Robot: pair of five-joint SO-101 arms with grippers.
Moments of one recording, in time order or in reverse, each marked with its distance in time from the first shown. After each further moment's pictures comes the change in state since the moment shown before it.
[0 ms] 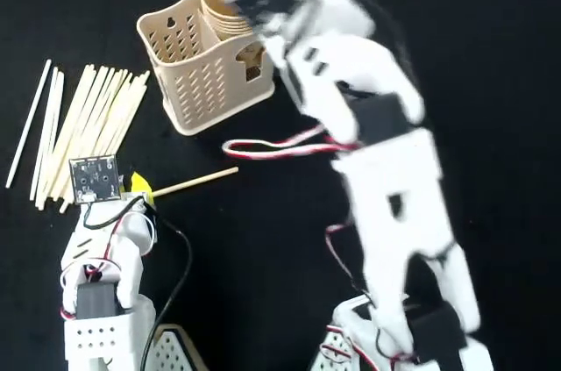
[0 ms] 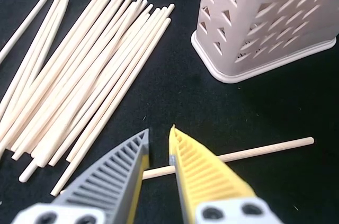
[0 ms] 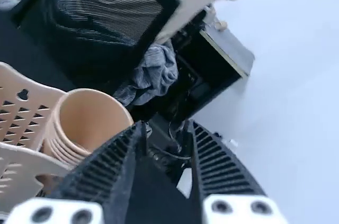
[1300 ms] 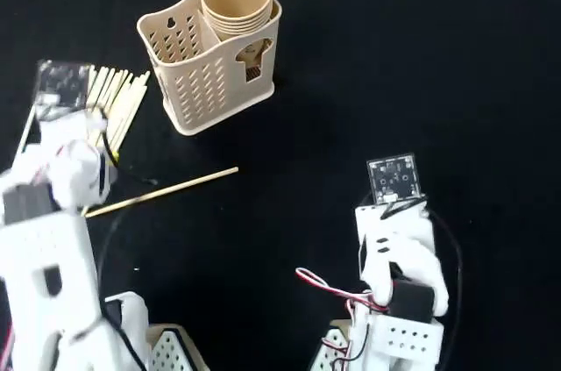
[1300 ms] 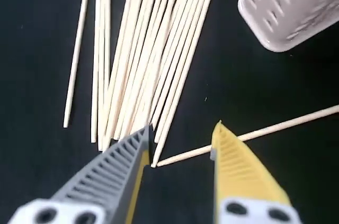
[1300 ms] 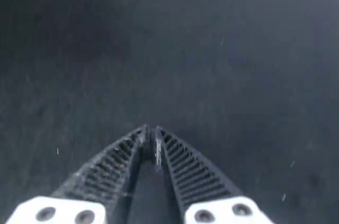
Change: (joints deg) left arm -11.0 58.1 -56.5 19.3 -21.8; right arm 27.7 -80.1 94.6 15.6 -15.2
